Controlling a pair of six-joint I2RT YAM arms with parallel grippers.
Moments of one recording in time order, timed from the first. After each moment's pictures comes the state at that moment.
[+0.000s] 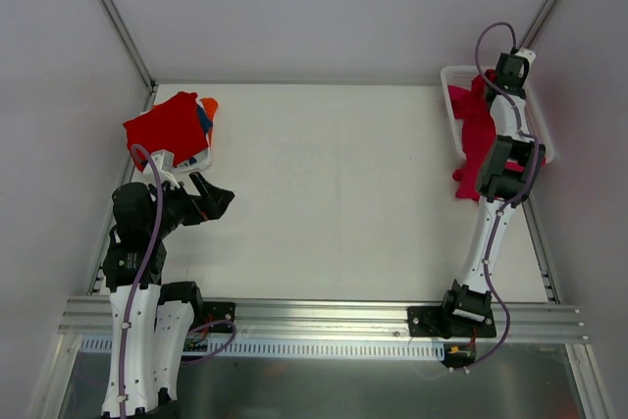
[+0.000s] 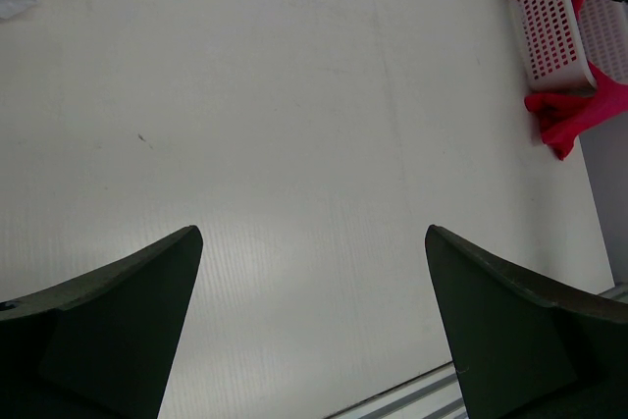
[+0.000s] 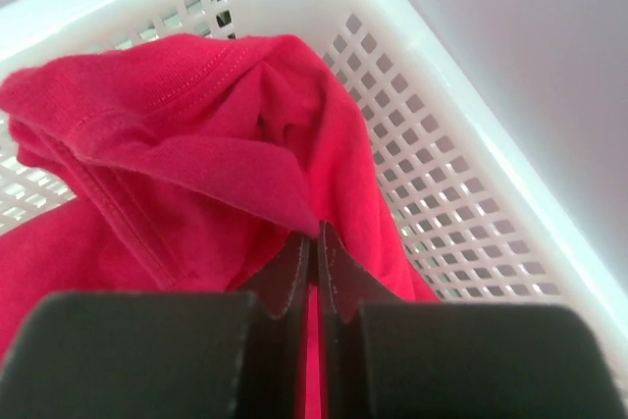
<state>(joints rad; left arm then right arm) 0.13 0.50 0.69 -0.62 0.50 -0.40 -0.24 2.50 2.27 -0.34 0.40 0.07</state>
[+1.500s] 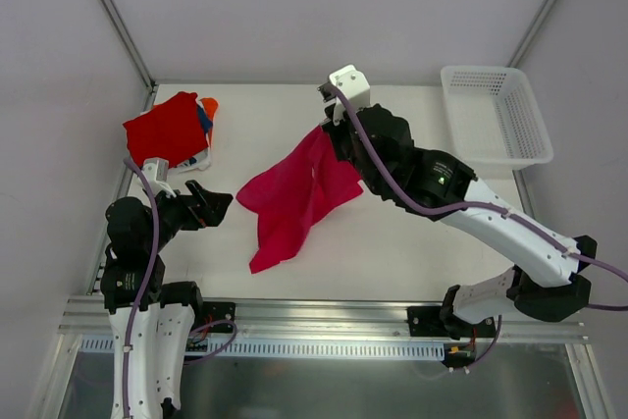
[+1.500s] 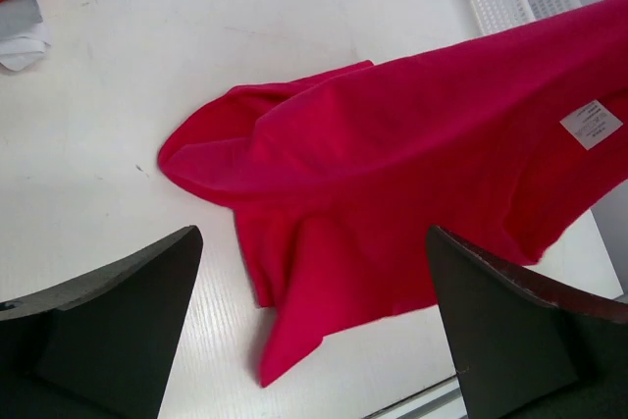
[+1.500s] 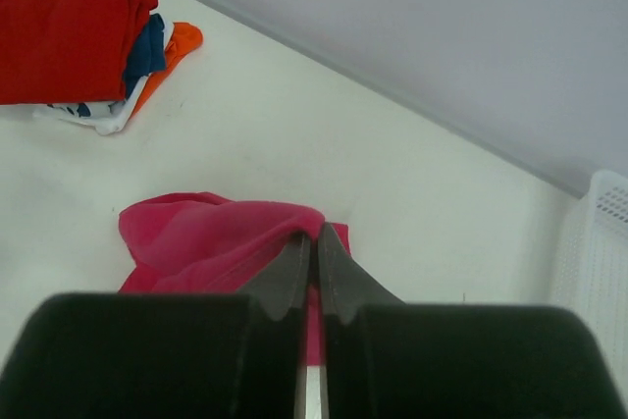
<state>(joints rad) 0.12 0.37 0.69 -0.61 0.50 -0.40 1.14 1.40 1.75 -0.61 0.70 -0.03</state>
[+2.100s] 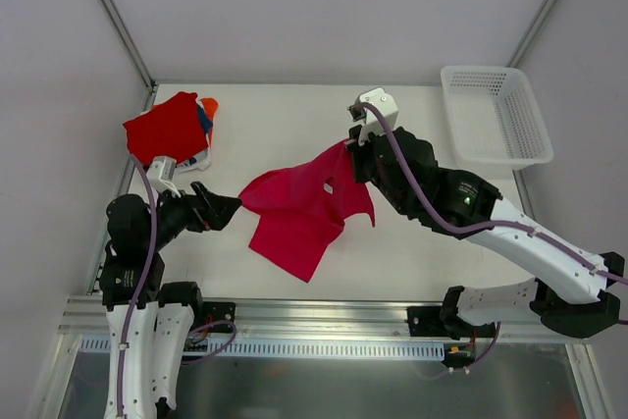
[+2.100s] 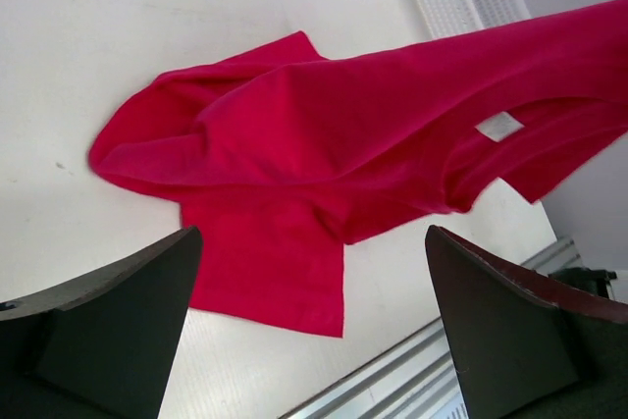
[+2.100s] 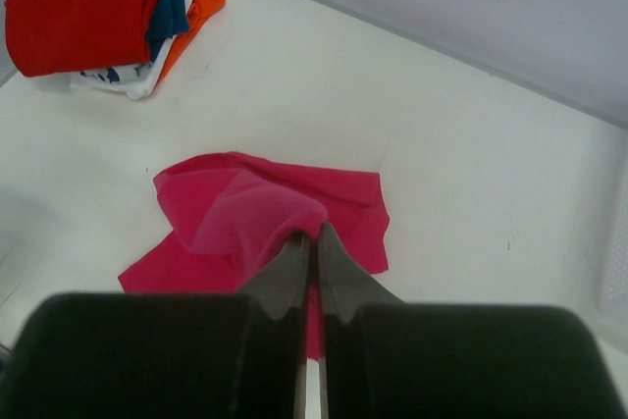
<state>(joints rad) 0.08 0.40 0.69 -0.60 0.59 -0.44 1.14 1.22 1.54 -0.64 0.65 0.14</state>
